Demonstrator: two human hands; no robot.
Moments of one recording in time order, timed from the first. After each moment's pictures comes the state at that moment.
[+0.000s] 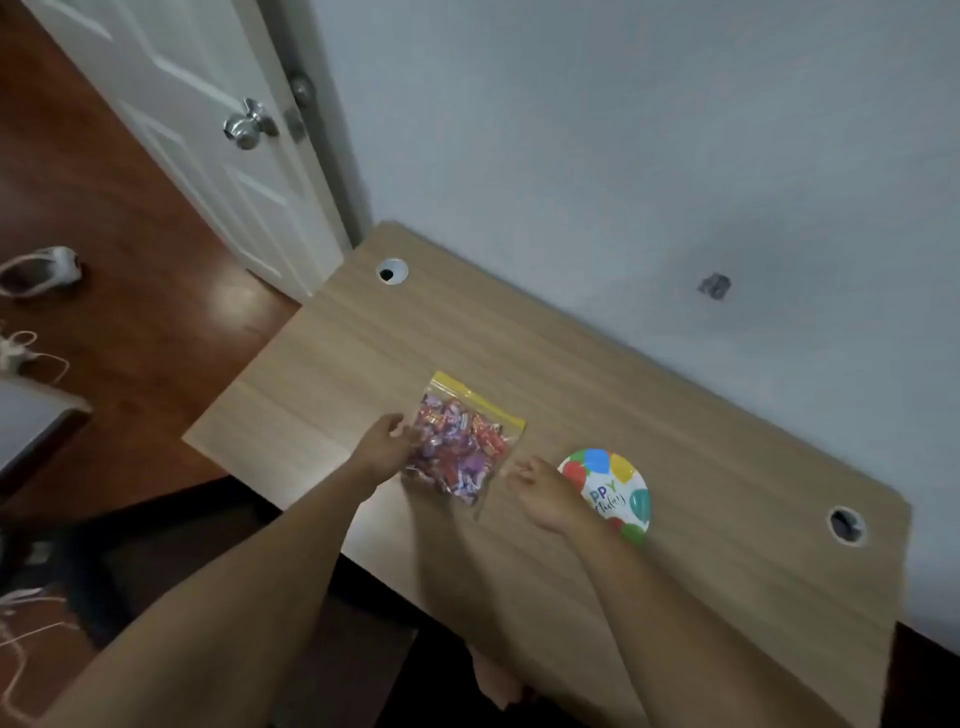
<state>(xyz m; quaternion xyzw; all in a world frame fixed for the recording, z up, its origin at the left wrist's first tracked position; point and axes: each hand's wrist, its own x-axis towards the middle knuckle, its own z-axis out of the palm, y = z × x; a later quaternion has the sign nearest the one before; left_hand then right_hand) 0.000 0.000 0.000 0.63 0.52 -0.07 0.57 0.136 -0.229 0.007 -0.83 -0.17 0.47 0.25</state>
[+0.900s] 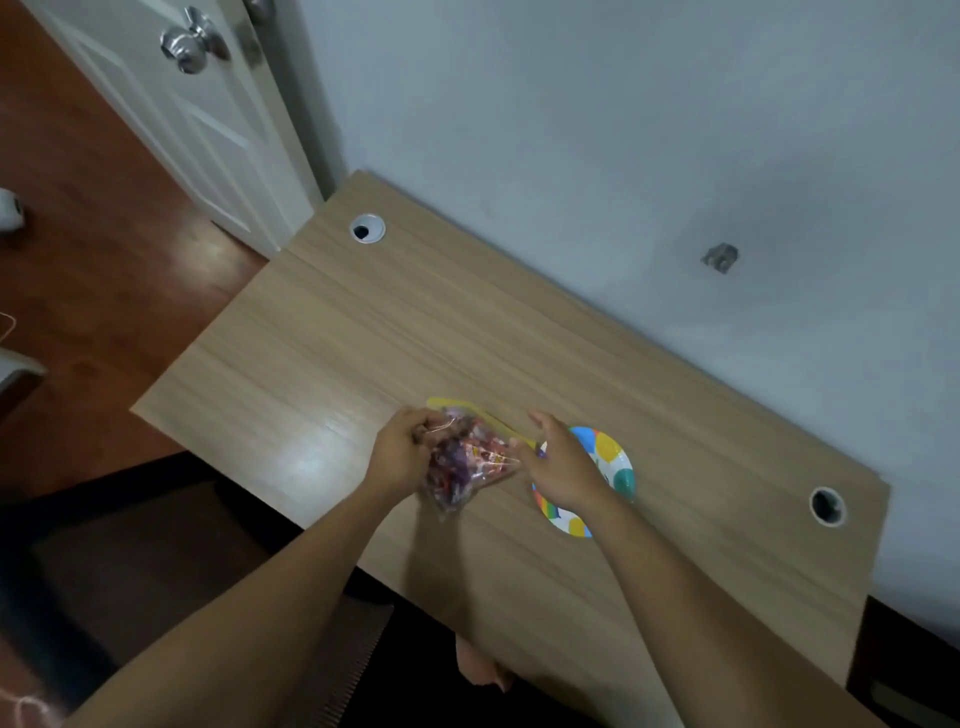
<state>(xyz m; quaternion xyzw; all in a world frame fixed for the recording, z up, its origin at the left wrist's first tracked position) 0.012 -0.059 -0.031 0.76 0.42 0.00 0.50 0.170 -0.246 0.010 -0.86 -0.20 0.41 0.25</state>
